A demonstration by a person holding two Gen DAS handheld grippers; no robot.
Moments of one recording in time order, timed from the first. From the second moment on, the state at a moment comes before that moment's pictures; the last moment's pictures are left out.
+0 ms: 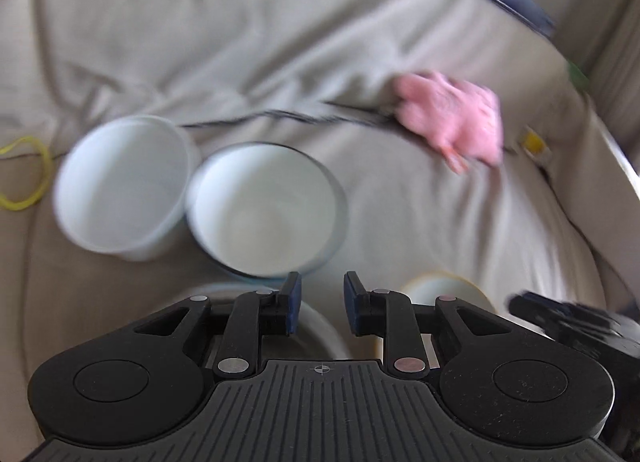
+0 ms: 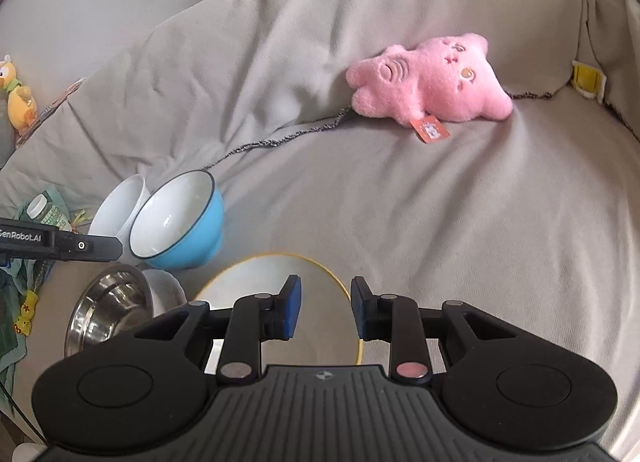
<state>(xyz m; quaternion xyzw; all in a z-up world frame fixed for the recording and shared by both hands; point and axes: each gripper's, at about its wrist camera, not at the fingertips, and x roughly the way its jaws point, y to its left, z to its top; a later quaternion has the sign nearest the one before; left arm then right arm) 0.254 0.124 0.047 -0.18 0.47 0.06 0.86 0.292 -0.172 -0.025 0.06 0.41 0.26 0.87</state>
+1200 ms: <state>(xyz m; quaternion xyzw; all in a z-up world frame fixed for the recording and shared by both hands) 0.376 0.121 -0.039 -0.18 0.54 0.04 0.82 0.431 -0.046 -0.091 0.11 0.56 0.27 0.78</state>
